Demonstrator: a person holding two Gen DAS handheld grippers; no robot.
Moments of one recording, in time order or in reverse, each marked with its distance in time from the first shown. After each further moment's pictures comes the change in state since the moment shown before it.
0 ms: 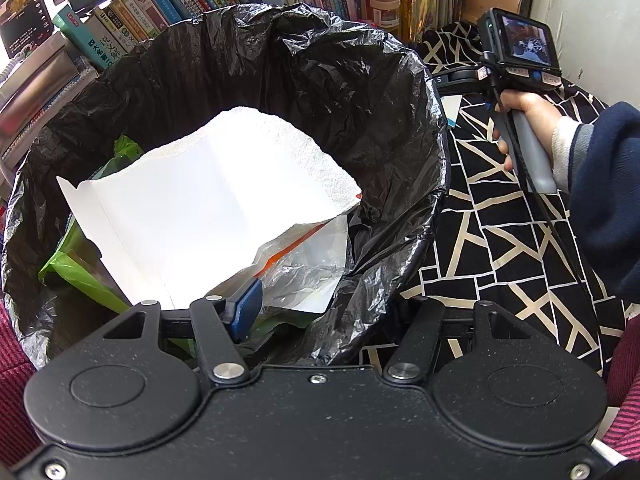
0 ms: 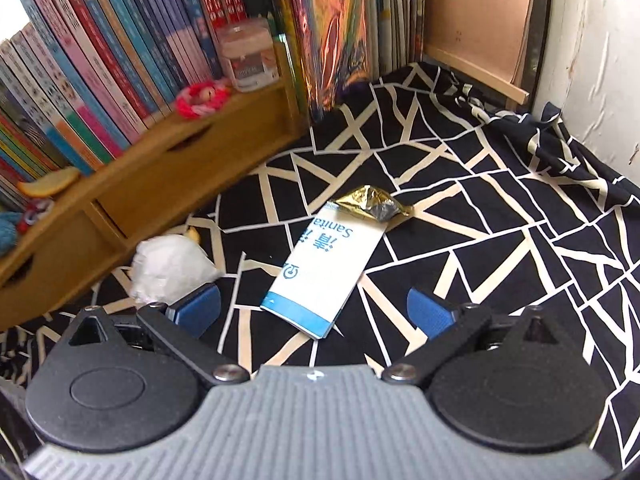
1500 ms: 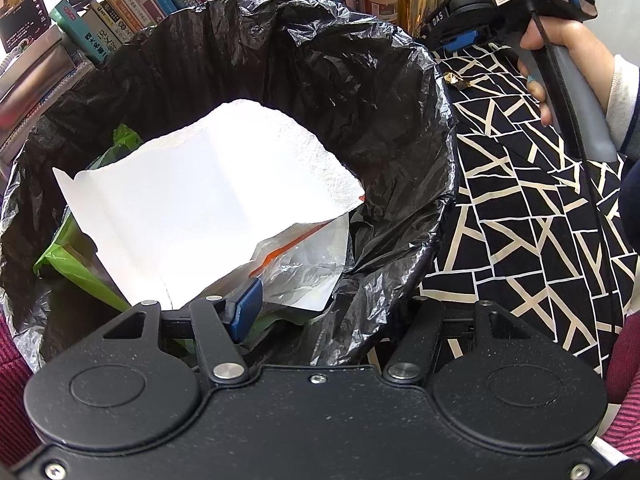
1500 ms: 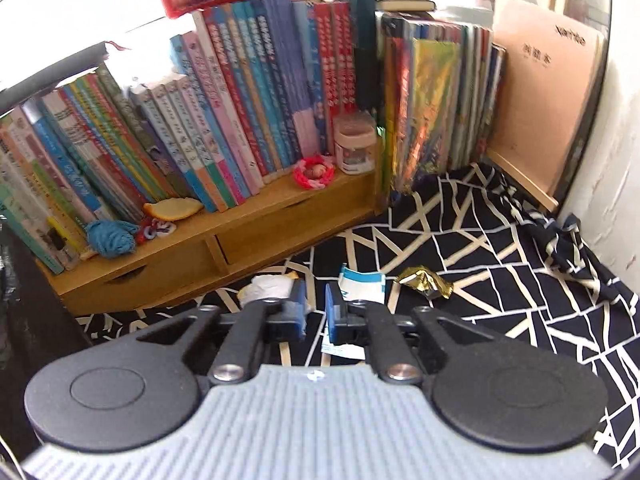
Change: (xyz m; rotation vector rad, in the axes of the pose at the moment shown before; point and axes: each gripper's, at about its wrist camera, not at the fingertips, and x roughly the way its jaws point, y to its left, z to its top) left arm 0.007 0.005 0.003 -0.002 0.016 -0.007; right arm -0.099 0.041 0.026 -0.173 -0.095 0.129
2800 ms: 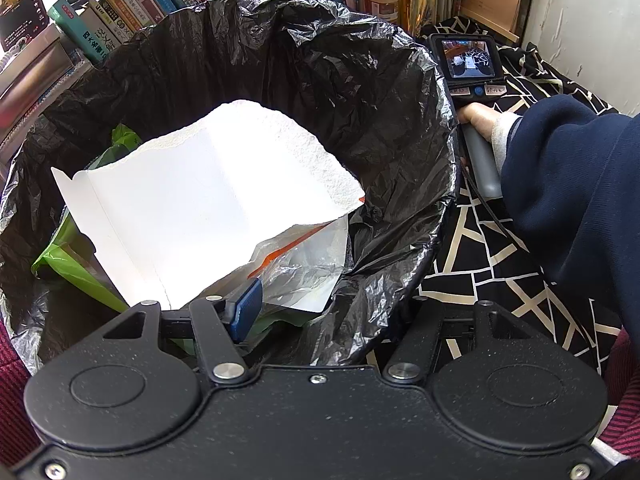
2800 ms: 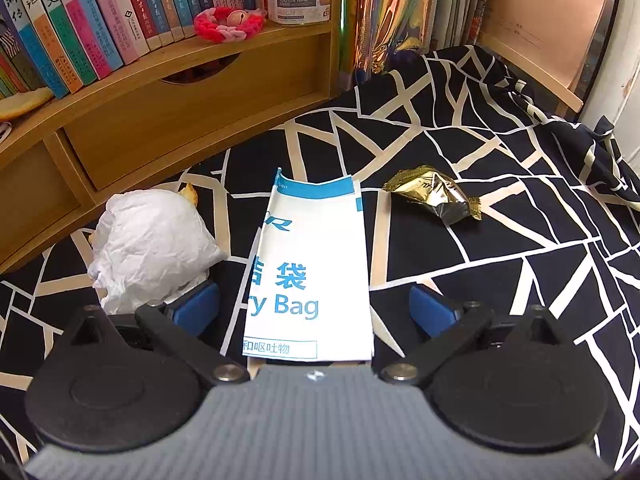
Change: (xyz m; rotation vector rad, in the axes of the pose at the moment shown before) left arm -0.001 0.001 0.001 -0.008 0.004 -0.006; right arm 0.157 -0.012 -0.057 0.040 0.133 -0.181
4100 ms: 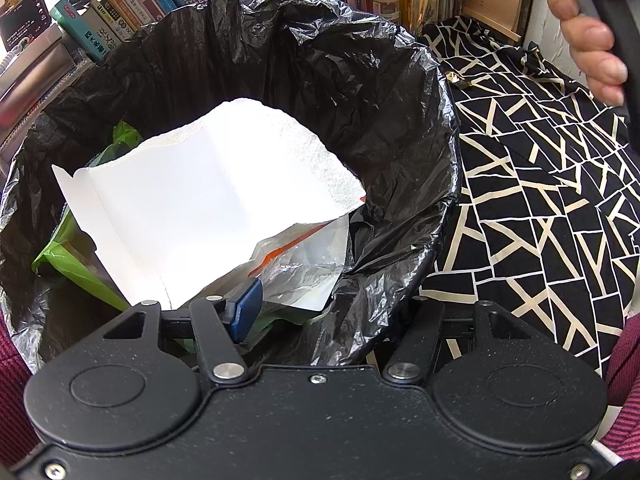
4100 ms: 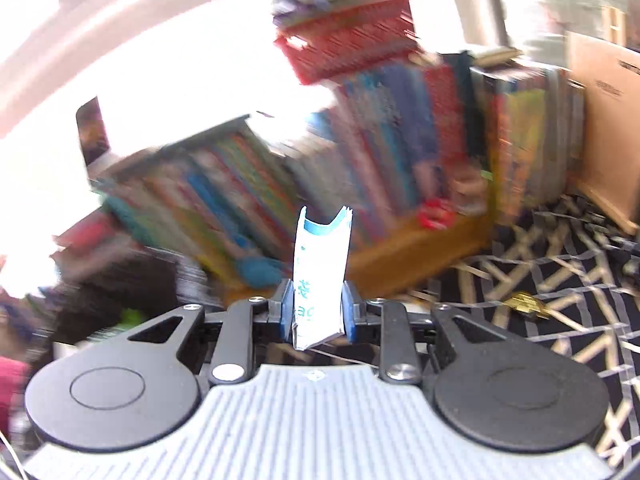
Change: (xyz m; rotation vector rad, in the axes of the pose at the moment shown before) left arm 0.001 0.000 0.000 0.000 0.001 0.009; right arm -0.260 0.003 0.035 -0.063 -0.255 0.606
